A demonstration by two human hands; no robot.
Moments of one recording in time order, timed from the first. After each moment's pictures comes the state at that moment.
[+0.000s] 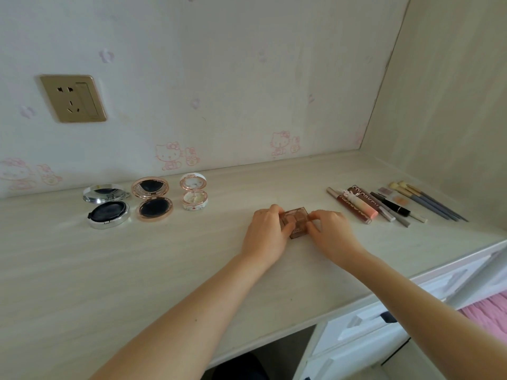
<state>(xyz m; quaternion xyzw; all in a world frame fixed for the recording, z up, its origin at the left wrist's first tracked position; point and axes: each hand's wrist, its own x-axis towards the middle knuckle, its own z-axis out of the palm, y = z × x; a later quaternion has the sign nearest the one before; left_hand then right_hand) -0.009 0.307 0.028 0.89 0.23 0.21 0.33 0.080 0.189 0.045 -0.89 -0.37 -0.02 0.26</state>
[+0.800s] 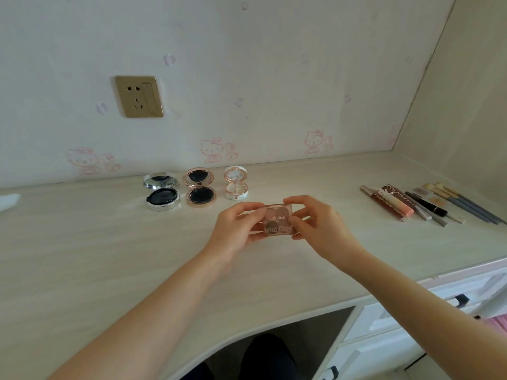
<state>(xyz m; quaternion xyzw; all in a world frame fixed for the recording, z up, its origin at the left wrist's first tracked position) -0.143 0.349 0.067 0.59 0.27 0.26 0.72 -0.024 0.225 0.077 -0.77 -0.41 0.12 0.47</state>
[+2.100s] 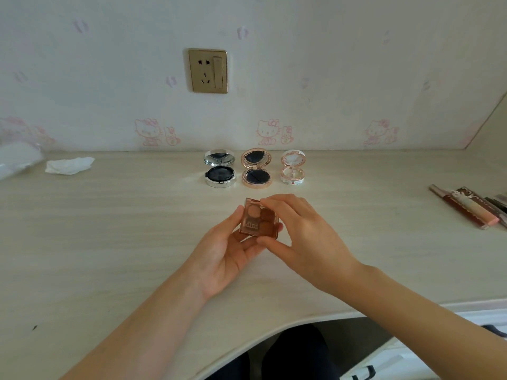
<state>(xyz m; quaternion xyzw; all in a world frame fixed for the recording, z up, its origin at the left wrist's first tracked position) -0.261 0.381 0.054 0.32 0.23 0.26 0.88 -0.133 0.284 0.071 -0.68 -0.67 -0.07 0.29</state>
